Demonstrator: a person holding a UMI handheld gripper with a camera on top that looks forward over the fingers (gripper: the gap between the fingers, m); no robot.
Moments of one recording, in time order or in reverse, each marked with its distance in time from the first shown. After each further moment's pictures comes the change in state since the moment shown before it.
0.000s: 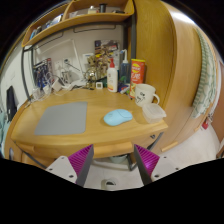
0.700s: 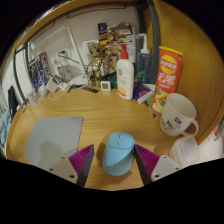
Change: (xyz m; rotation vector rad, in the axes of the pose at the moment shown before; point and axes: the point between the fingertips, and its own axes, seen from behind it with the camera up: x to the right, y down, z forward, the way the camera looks) arm -0.023 -0.081 0.169 -0.113 -0.150 -0.043
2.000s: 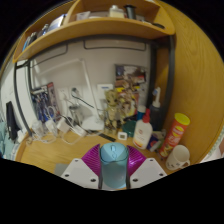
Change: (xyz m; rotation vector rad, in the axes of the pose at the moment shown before) arm -0.104 -0.182 -0.060 0.267 0.099 -0.008
